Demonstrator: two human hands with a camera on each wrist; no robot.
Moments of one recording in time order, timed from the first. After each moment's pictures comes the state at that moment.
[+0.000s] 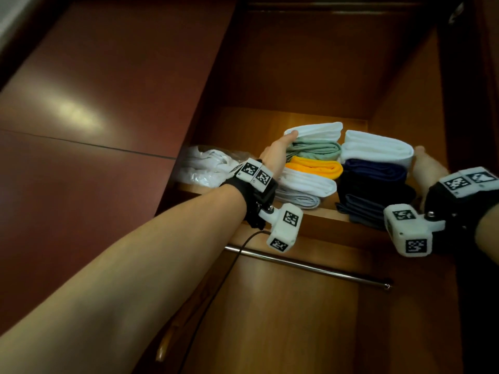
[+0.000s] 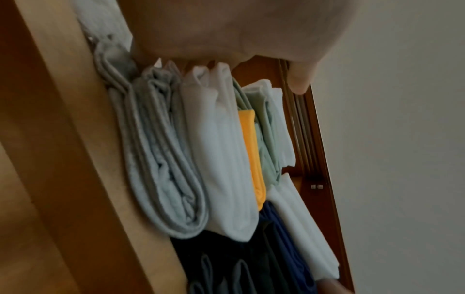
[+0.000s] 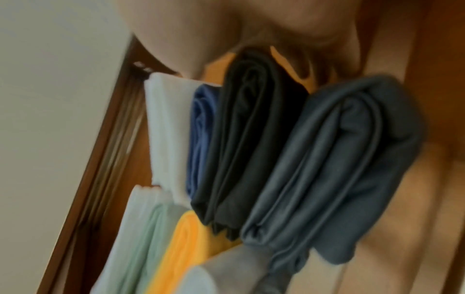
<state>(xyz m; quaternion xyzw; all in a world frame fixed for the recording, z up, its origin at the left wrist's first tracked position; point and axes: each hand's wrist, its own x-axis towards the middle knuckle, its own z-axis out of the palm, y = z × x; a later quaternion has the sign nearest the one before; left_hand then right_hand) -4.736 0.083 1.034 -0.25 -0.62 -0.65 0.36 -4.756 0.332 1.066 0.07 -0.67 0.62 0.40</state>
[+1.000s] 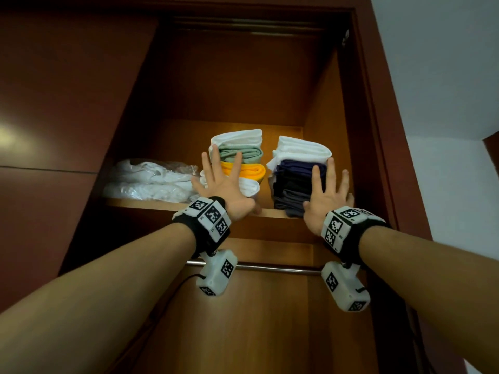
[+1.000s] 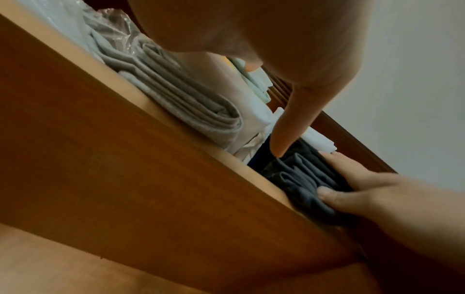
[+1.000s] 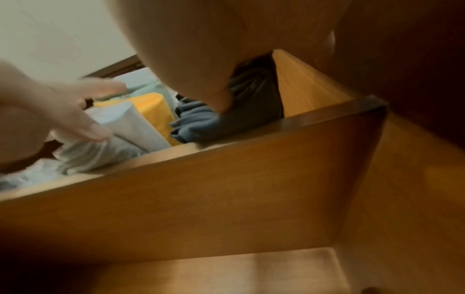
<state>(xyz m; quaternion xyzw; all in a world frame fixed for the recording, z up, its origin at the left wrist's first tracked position) -4.760 0.134 0.993 -0.06 -0.81 -0.15 0.56 -4.765 0.339 0.984 0.01 -0.82 0.06 0.57</state>
